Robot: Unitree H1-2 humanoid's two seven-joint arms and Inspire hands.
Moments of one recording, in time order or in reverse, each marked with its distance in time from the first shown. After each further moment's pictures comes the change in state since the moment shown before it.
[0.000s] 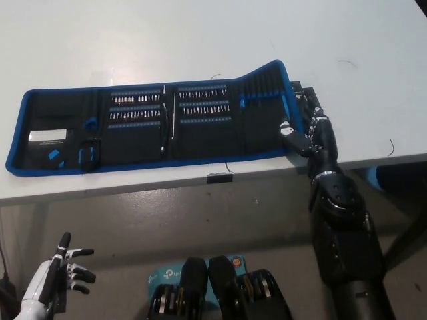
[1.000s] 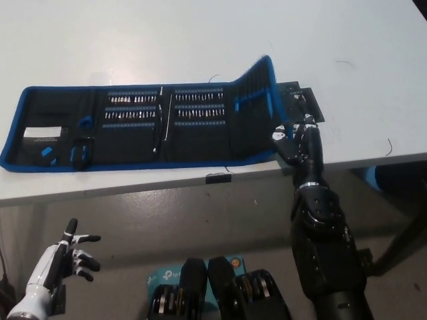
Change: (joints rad) left_arm -0.051 0.016 -0.028 -0.008 0.003 0.000 -0.013; right_arm 0.029 0.045 0.032 0.062 -0.033 -0.139 -0.060
